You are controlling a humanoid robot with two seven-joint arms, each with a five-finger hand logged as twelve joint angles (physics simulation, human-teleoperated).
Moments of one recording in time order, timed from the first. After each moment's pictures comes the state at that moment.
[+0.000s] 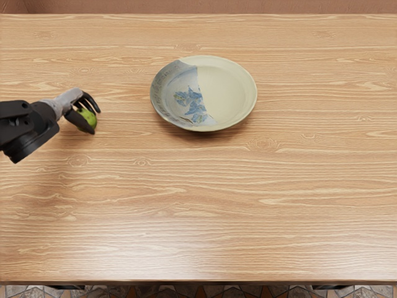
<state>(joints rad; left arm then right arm) -1.29 0.49 0.42 -0.94 0.43 0.26 0.10 -0.08 0.00 -0.13 0.22 0.05 0.26 -0.12</state>
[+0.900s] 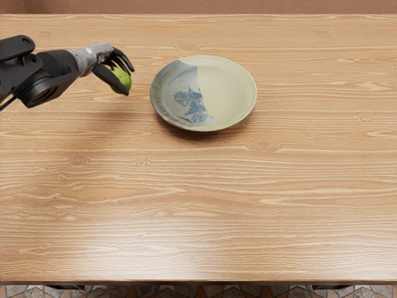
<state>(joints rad) -1.39 0.36 0.20 -0.70 0.40 -0.09 0.10 -0.08 0.00 -0.13 0.22 0.05 0.26 -0.12</state>
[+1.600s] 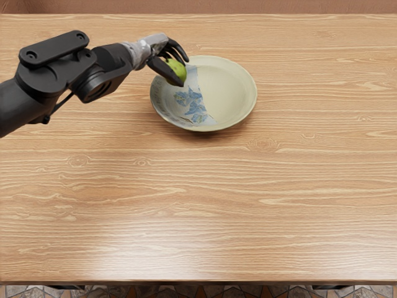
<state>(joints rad) -1.39 0.14 0.03 -0.62 0.42 -0.09 0.10 -0.08 0.00 -0.13 0.22 0.05 0.26 -0.12</state>
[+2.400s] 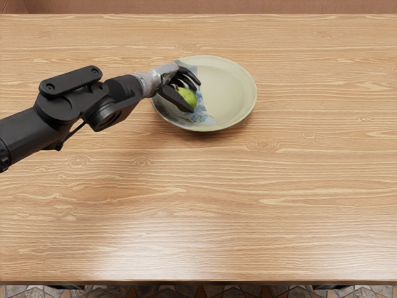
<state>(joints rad) -1.28 0.10 0.02 -0.62 0.42 -0.08 0.01 -0.08 0.00 -0.13 0.22 0.05 0.26 -0.12</state>
